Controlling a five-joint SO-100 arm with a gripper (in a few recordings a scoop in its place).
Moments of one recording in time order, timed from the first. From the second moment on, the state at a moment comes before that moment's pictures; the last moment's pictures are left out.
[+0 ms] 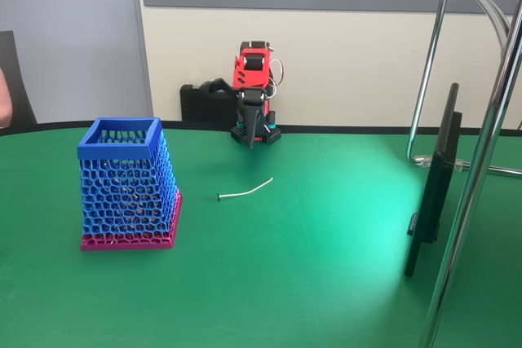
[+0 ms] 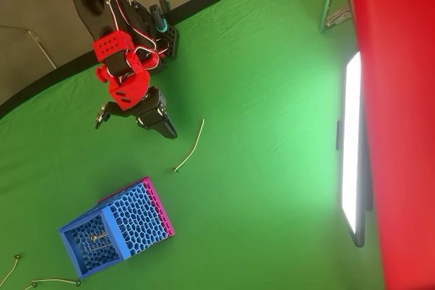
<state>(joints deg) 1.8 154.6 154.5 43.9 -4.5</state>
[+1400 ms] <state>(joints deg) 9.5 96.7 109.6 57.7 -26.2</state>
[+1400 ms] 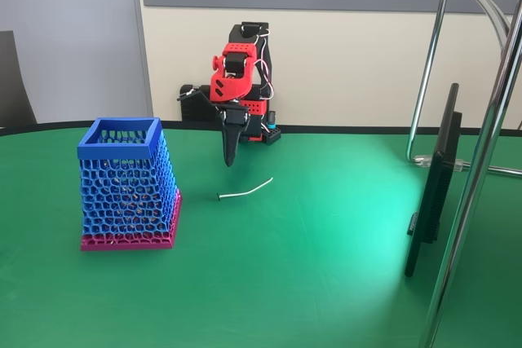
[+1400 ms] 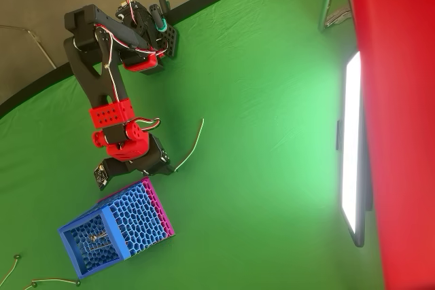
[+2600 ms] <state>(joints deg) 8.5 70.3 94.6 58.8 -40.6</state>
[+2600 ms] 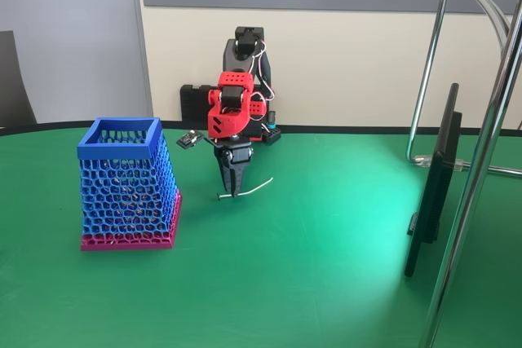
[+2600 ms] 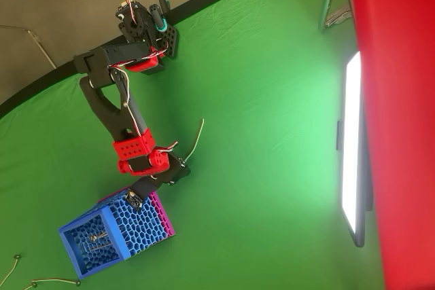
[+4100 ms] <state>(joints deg) 11.5 61.4 81.7 67.7 -42.6</state>
